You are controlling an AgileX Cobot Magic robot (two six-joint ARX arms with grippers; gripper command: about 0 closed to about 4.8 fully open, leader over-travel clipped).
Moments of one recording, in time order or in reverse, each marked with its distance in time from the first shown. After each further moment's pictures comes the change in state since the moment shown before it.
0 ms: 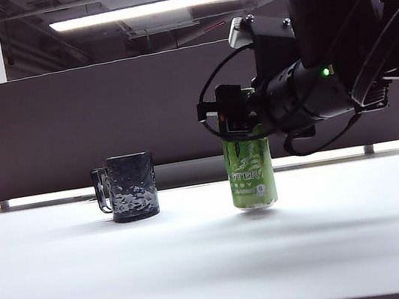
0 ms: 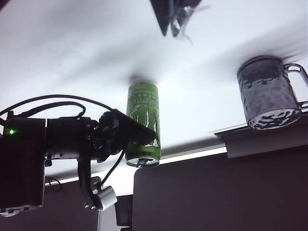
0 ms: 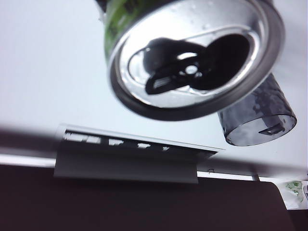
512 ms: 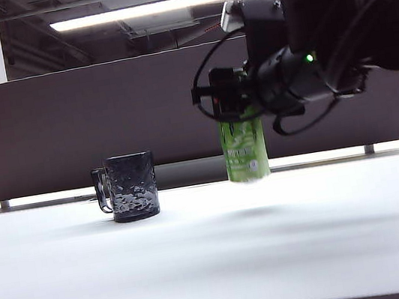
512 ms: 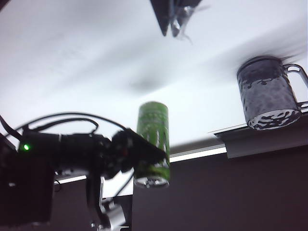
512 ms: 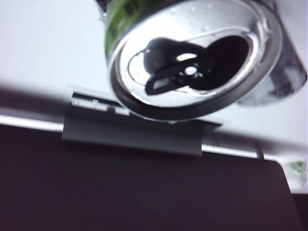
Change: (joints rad) left arm 0.000 0.000 0.000 0.000 0.000 0.000; right arm -0.028 0.002 0.089 -0.006 -0.008 -0.056
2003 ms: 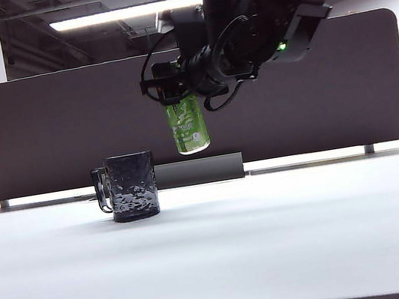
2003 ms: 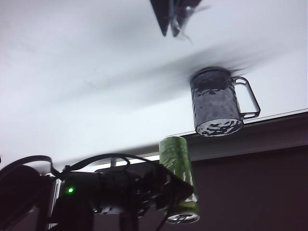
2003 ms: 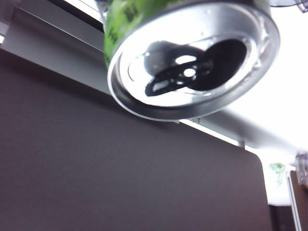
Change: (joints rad) left arm 0.157 0.000 0.000 0.000 0.000 0.000; right arm -0.043 0.270 0.667 -0.373 -0.183 -0.156
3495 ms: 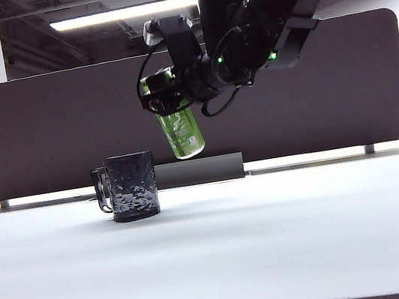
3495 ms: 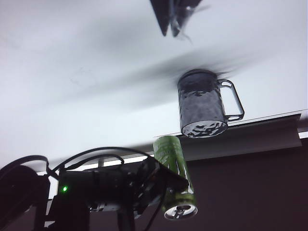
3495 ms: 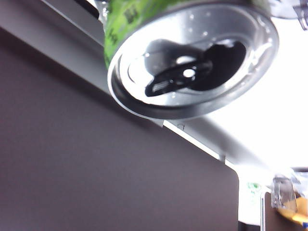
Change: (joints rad) left arm 0.043 0.000 0.000 0.000 0.000 0.000; right arm -0.020 0.063 0.090 -0.051 -0.127 -0.133
